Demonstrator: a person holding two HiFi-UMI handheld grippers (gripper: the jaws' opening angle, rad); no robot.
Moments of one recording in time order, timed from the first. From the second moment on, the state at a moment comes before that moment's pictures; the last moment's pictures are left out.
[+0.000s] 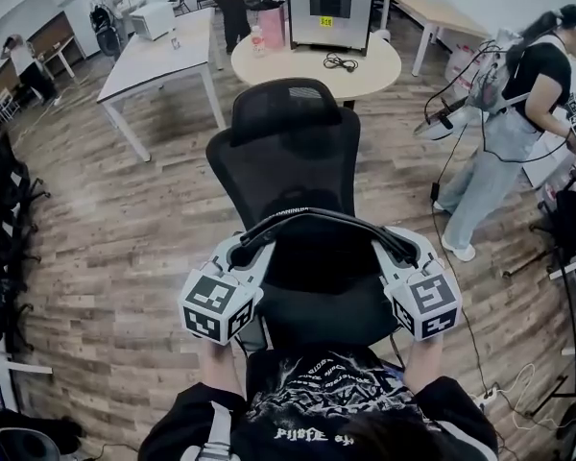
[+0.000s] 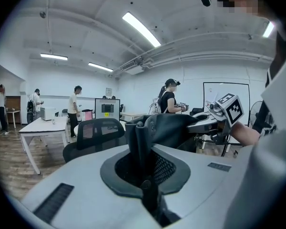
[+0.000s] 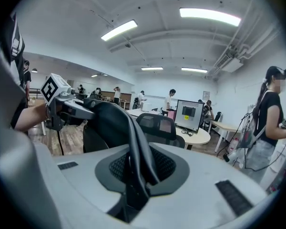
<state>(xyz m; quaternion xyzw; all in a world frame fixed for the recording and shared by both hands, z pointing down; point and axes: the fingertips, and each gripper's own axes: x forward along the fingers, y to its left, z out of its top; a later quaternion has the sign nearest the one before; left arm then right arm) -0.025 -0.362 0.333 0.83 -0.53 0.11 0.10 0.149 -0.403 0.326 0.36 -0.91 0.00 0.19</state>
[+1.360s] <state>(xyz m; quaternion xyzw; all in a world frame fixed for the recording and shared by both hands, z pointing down) -0.013 -0.349 0.328 0.83 -0.54 0.13 0.07 0.157 -0.399 0.321 0.37 -0.91 -0.04 0.18</state>
